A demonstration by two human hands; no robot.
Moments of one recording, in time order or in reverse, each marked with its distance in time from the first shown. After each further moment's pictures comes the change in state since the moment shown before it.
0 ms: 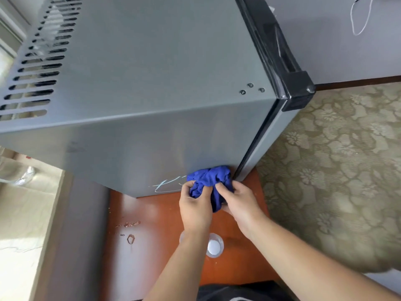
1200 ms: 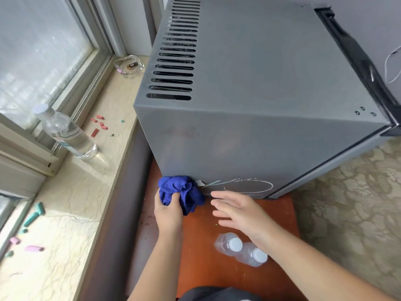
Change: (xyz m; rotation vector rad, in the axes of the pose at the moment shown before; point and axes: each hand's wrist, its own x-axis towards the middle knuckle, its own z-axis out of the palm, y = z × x) left_hand 0.068 0.015 -0.174 -0.281 0.191 -0.073; right_hand -0.075 -0.035 0.118 -0.394 -0.351 -0.006
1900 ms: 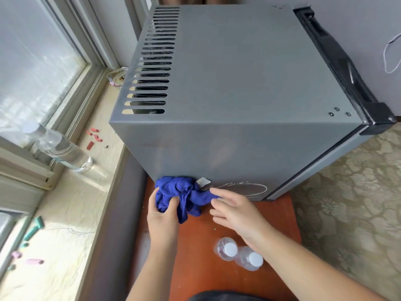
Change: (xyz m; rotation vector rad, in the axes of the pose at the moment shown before) left_hand -0.040 0.024 0.010 0.143 -0.050 0.174; right_hand 0.000 -0.006 -0.015 0.161 0.028 -0.005
